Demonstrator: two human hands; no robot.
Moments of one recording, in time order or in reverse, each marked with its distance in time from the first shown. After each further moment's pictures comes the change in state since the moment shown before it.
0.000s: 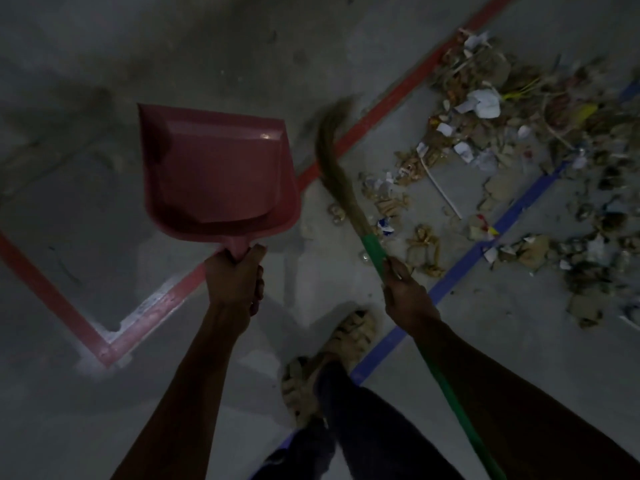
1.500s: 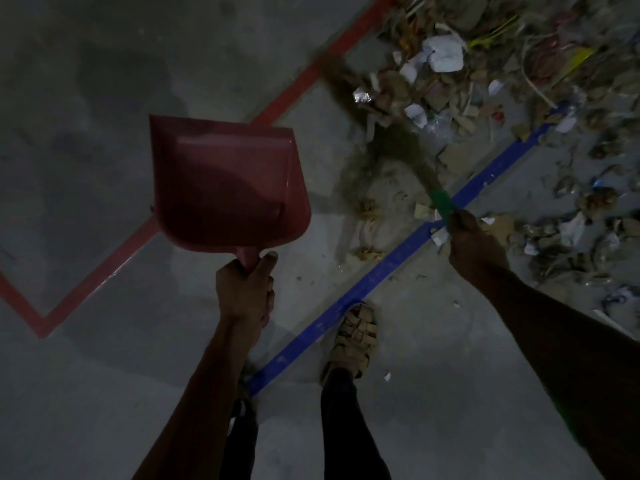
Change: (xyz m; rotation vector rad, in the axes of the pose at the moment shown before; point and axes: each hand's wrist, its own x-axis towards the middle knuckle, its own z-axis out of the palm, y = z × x) left_hand -0.104 -0.086 0.258 0.080 0.050 -0.014; right_hand 0.038 0.353 -0.105 -0.141 0.067 0.120
